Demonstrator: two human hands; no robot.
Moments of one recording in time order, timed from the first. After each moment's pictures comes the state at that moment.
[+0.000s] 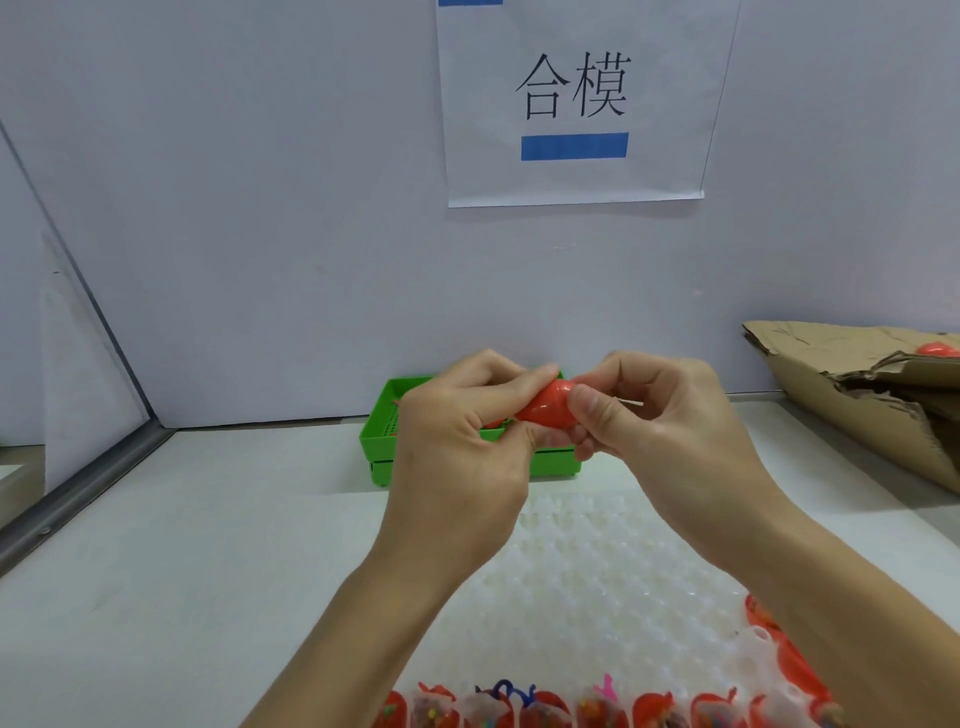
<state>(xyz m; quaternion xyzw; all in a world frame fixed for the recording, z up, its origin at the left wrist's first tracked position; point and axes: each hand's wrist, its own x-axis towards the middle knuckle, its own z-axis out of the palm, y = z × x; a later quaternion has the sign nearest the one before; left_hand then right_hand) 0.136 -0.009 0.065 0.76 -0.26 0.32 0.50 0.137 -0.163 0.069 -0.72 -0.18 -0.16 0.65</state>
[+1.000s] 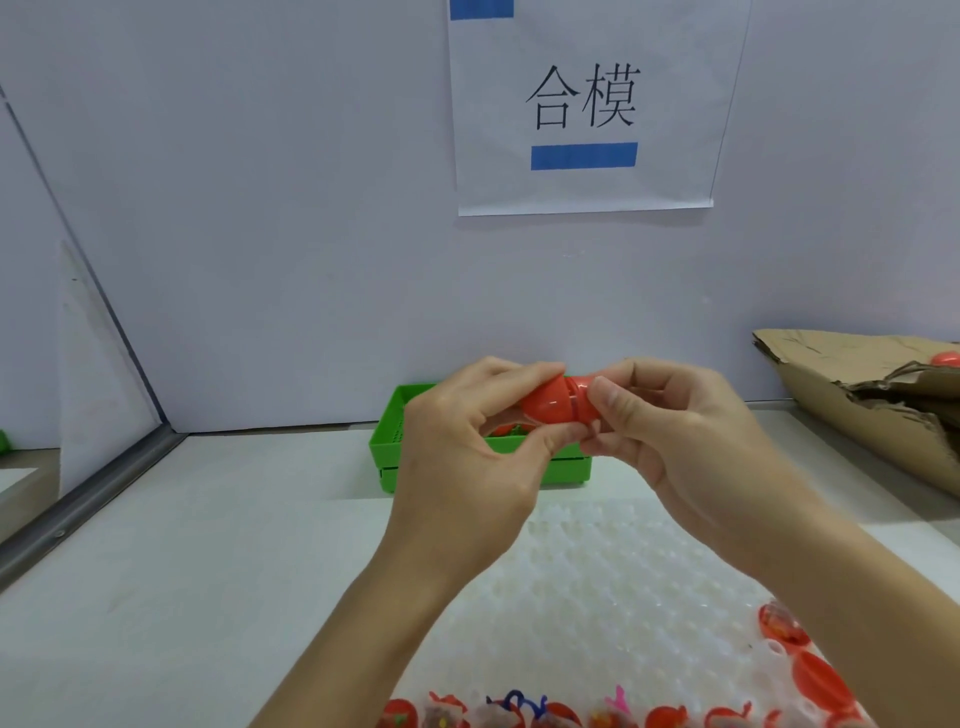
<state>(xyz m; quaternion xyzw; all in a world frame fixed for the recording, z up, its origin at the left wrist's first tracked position) 0.137 -0.006 0.069 0.75 -0.26 0.32 0.51 0.143 -0.167 0.072 -0.62 -0.19 -0.06 0.76</state>
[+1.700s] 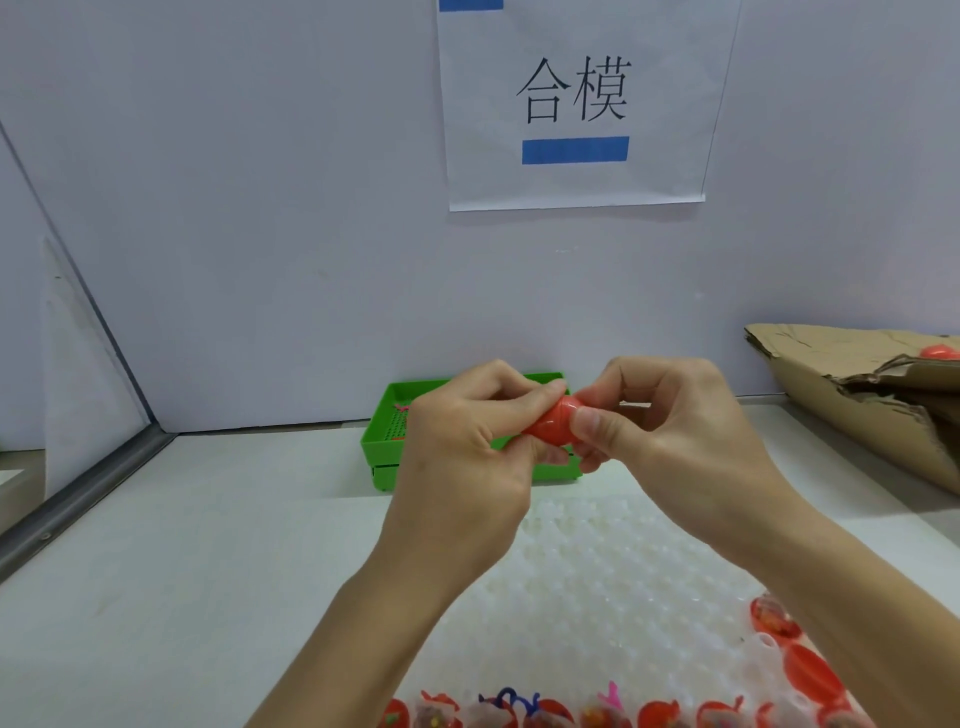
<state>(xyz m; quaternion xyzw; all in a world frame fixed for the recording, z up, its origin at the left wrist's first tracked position) 0.135 -0.007 0.065 0.78 -0.27 0.32 0.47 0.140 -0.169 0.071 -0.76 -0.19 -0.16 0.60</state>
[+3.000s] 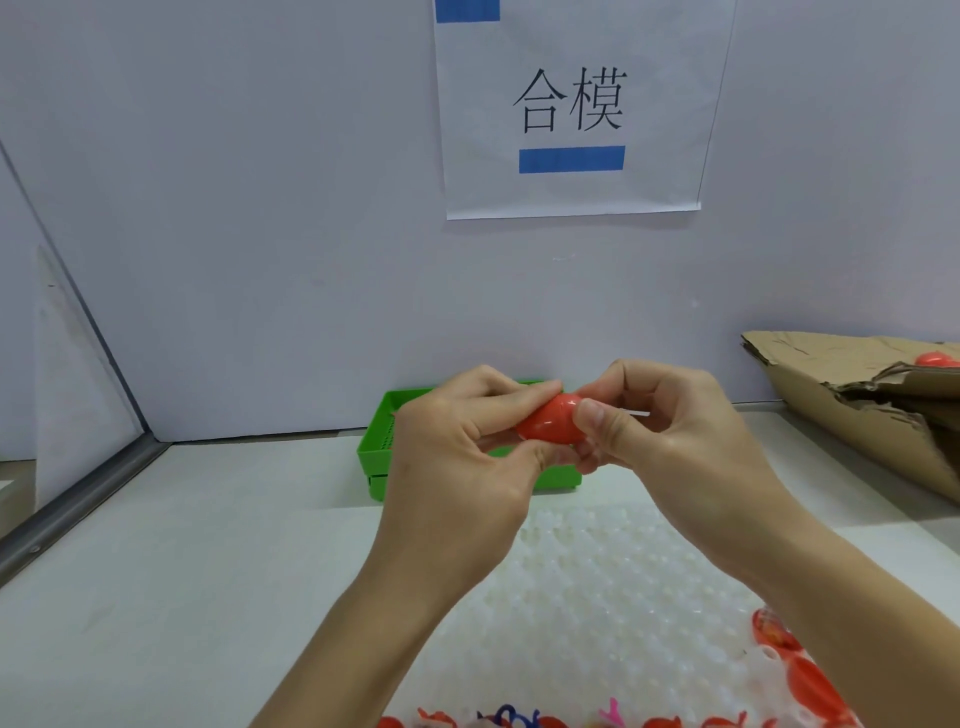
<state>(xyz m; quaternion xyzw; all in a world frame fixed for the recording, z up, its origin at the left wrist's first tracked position) 0.134 -0.007 0.069 0.76 -0.25 0.28 0.53 0.142 -0.167 0.070 -0.73 -0.17 -0.15 0.65</state>
